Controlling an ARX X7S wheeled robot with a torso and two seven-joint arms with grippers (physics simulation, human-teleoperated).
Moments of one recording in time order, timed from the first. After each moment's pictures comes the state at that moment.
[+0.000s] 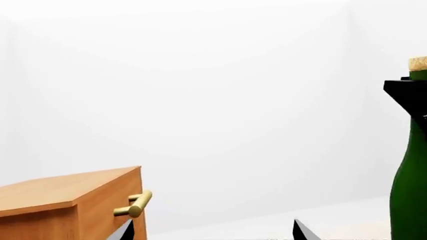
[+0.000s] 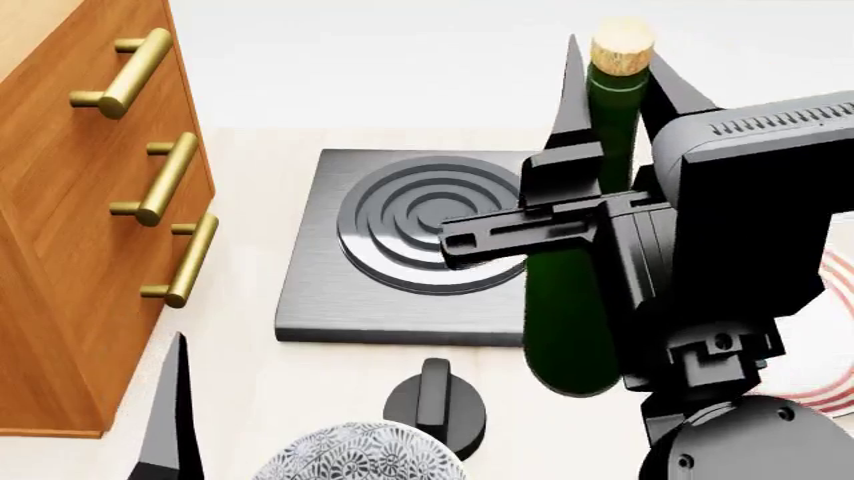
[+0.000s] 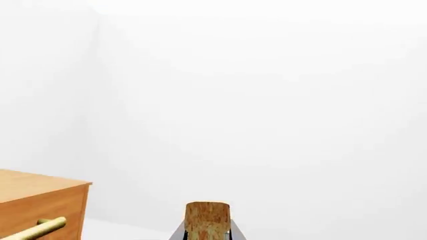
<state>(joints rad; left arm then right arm) 0.00 -0.04 0.30 1.04 0.18 -0.61 -0.03 0.71 0.41 -0.11 -0.67 0.57 0.80 0.27</state>
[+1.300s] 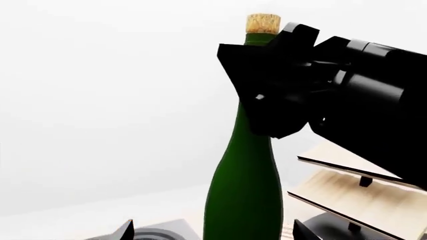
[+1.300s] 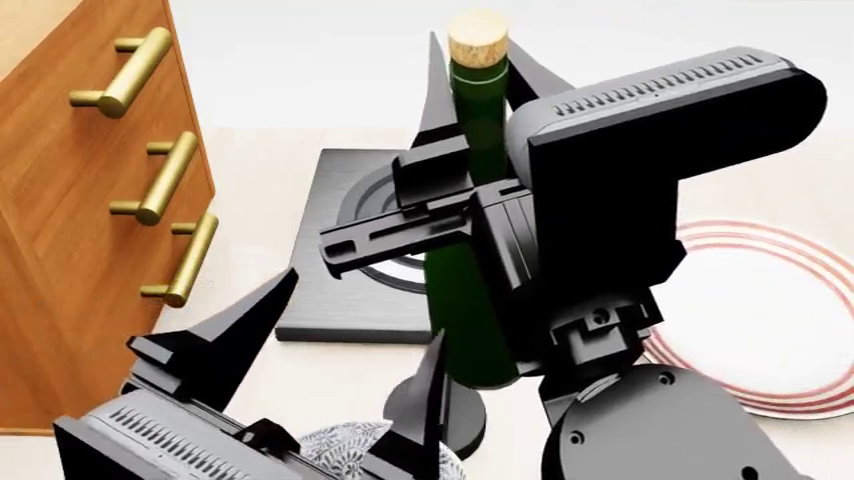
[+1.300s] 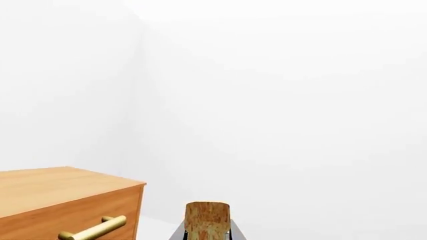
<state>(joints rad) -0.29 -0.04 0.51 0.70 -0.22 -0.61 -0.18 0.79 0.34 -0.25 -0.62 0.59 0.78 0.26</state>
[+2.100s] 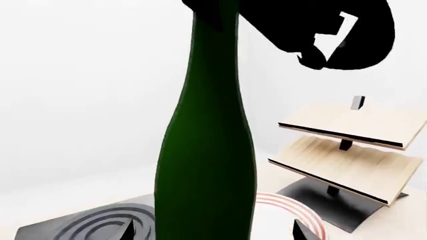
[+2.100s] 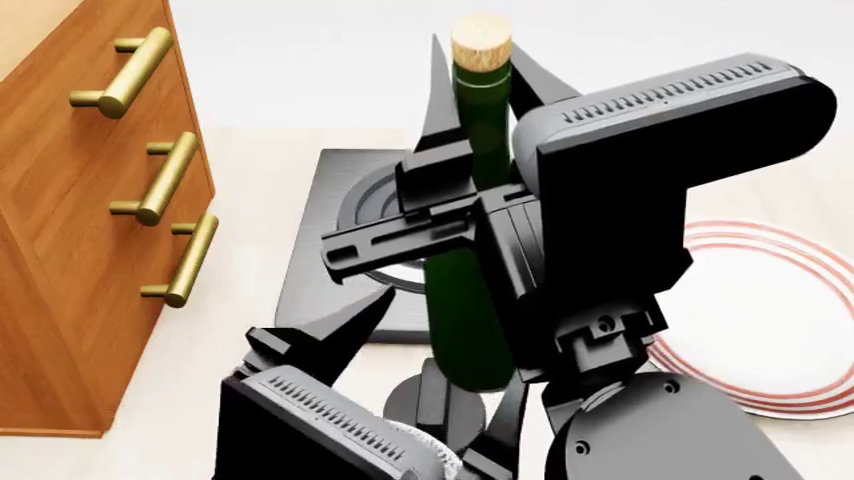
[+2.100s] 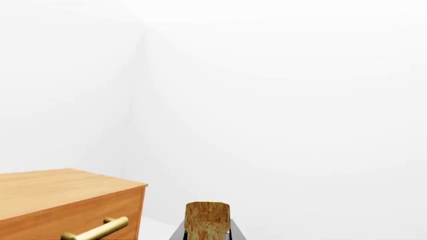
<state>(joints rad) -0.43 -0.03 0.65 0.47 -0.30 -0.58 -0.25 0.78 0.35 -0.25 -0.63 0.61 0.77 0.27</state>
